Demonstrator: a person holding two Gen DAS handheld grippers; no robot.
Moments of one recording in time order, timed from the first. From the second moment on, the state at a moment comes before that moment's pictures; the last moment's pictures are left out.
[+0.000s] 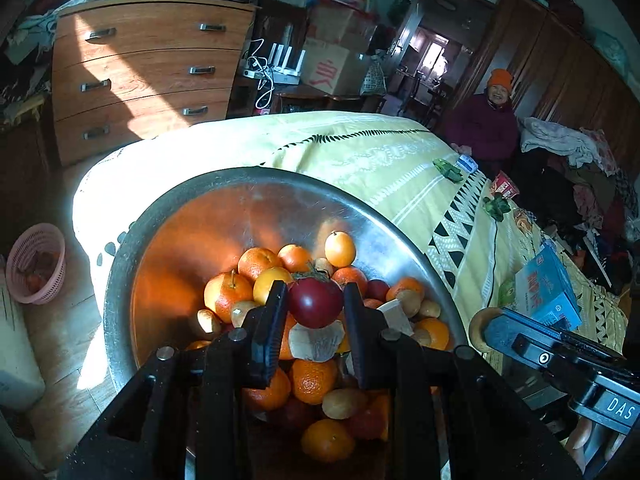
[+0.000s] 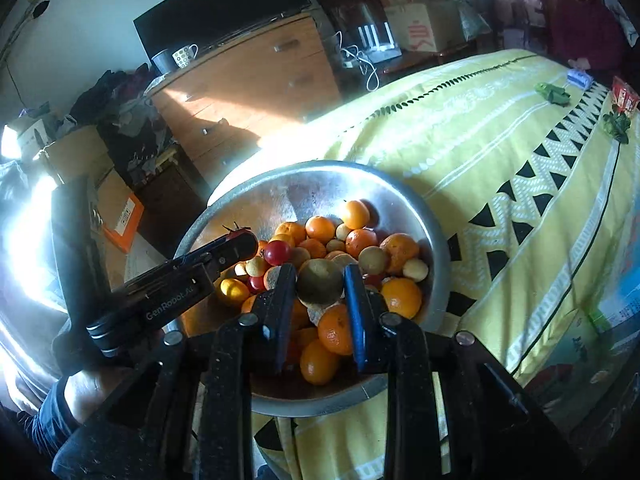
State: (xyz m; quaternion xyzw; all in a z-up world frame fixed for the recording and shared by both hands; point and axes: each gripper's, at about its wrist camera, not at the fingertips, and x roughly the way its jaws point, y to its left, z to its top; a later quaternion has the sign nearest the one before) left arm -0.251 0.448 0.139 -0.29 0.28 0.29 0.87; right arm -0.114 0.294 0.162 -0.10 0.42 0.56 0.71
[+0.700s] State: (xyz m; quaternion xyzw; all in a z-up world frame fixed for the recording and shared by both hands) left arm -0.273 0.430 0.173 -0.27 0.23 0.31 0.88; right arm -0.142 0.241 0.199 -0.07 0.37 0.56 0.73
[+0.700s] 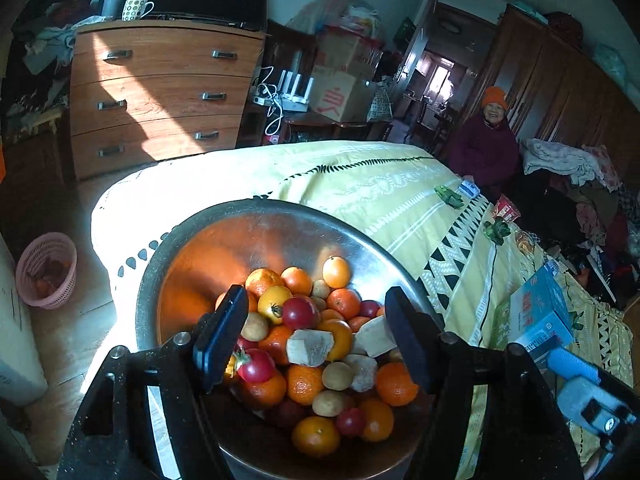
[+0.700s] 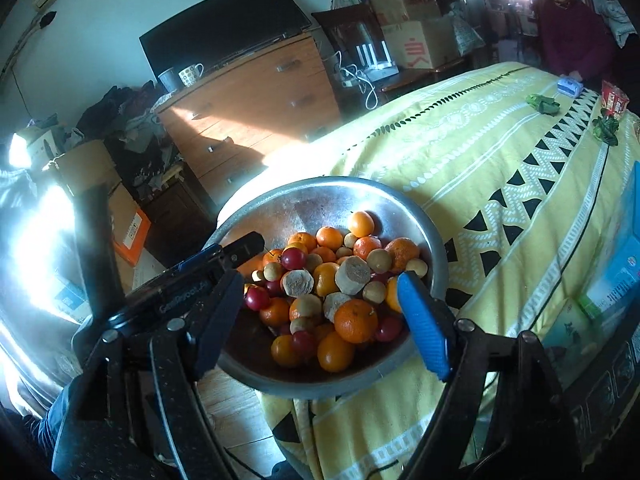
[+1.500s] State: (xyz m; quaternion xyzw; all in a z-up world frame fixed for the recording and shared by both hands) left arm -0.101 0.090 0.195 -0.10 0.30 -0.05 0.95; right arm -0.123 -0.113 0.133 0.08 0.43 0.31 0.84
